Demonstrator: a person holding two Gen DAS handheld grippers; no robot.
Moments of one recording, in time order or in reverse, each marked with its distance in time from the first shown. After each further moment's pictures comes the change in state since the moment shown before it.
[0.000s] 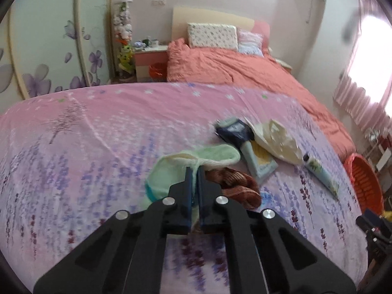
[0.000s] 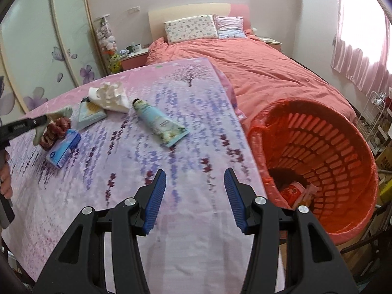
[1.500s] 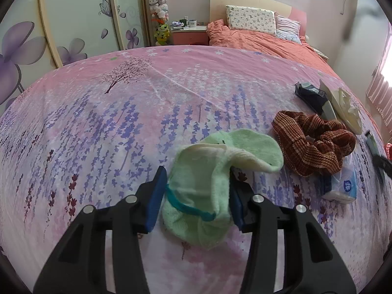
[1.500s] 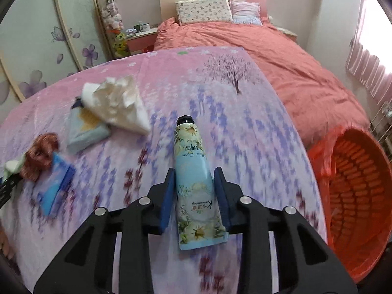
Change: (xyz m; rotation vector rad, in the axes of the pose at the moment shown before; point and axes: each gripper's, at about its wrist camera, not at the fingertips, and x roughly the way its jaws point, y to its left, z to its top) left arm 0.010 0.085 -0.052 -0.053 0.123 0.190; right arm 0.066 0.050 0.044 -0.036 0.123 0.027
